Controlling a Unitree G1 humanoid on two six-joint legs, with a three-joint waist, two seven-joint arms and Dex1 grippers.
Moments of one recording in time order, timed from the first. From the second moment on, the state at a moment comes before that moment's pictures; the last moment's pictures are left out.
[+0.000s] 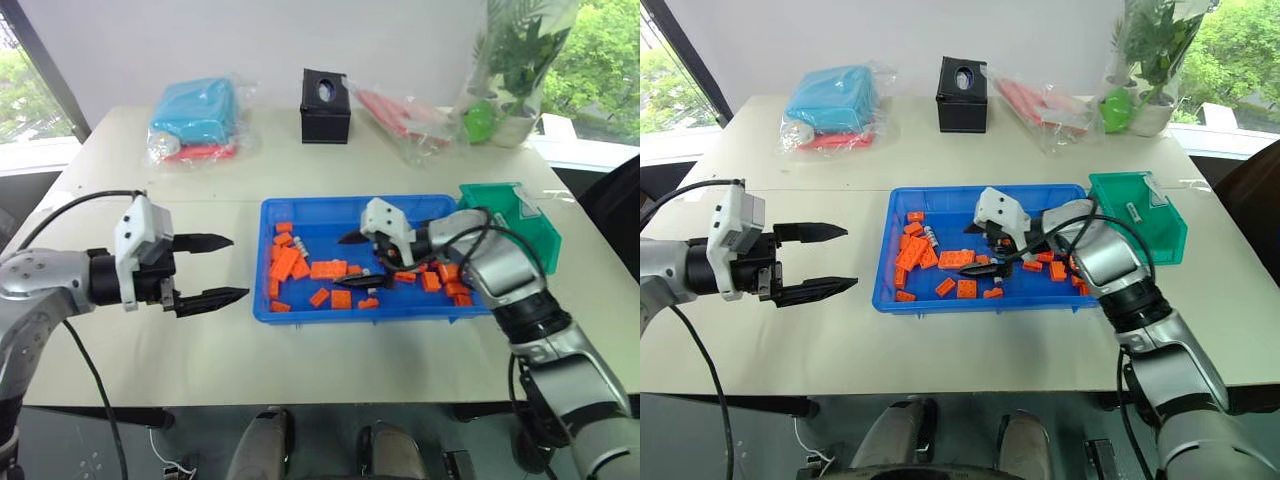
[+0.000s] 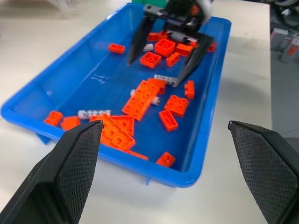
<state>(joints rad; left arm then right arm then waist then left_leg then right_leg) -0.16 0.96 0.30 -0.46 -0.75 0.70 -1.06 -0.76 -0.52 0.35 0.16 0.19 0.52 1.12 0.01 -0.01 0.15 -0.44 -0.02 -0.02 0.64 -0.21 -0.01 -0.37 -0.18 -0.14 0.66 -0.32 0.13</state>
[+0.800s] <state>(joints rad) -0.20 0.97 0.29 -0.47 -0.77 0.71 -1.00 -0.81 -0.38 0.40 0.41 0.04 0.41 1.06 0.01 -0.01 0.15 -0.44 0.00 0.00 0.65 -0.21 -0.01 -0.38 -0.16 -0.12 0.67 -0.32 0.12</state>
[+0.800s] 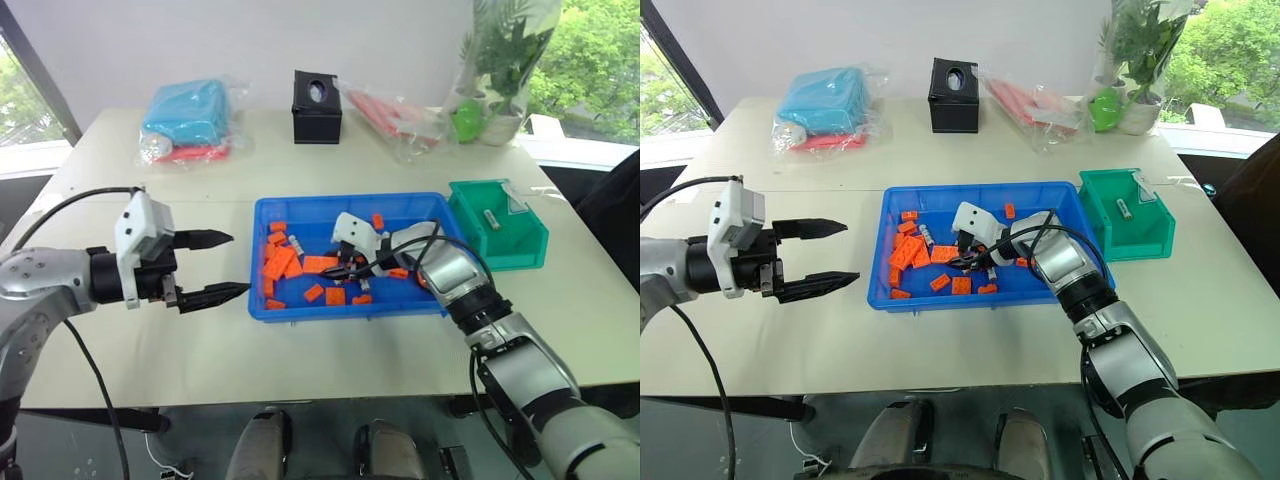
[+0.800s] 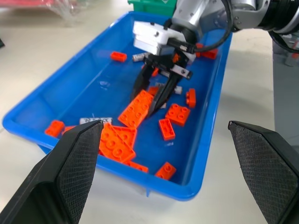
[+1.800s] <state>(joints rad) -0.26 0.94 0.24 -0.41 -0.75 0.67 -1.00 -0.87 -0.43 0.14 0.29 0.13 0.69 0.87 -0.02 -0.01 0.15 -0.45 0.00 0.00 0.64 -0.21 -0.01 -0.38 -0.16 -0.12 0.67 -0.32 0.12</state>
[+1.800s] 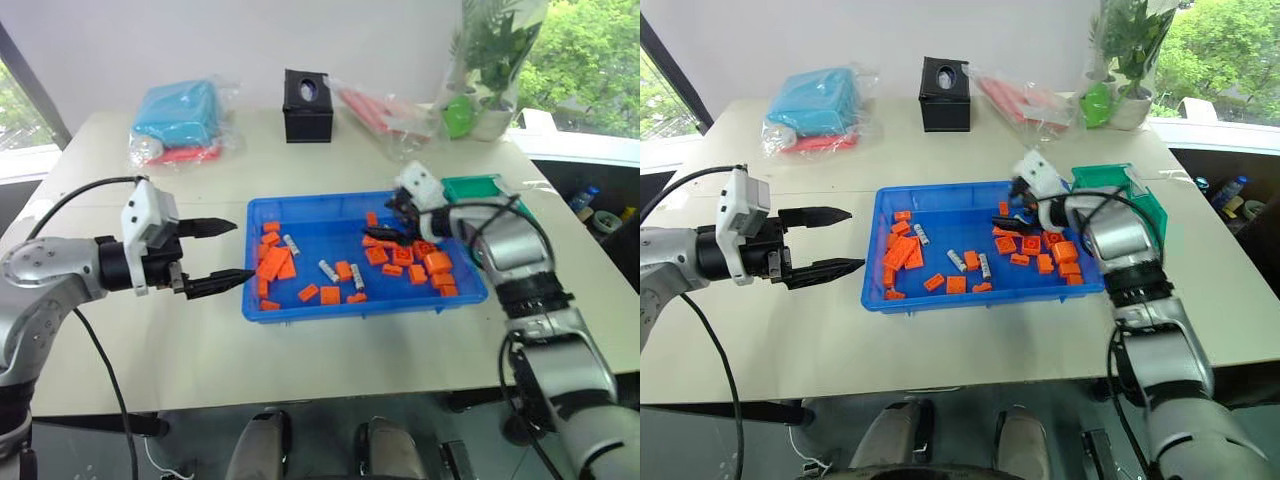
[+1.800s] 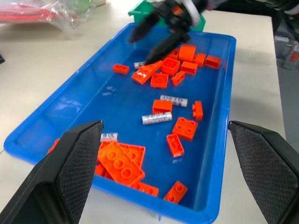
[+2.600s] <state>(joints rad) -0.22 0.94 0.30 -0.45 -0.76 0.69 -0.93 -1.00 -0.08 0.23 0.69 0.04 0.62 0.61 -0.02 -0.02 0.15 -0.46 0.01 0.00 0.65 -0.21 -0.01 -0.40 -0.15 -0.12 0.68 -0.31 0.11</state>
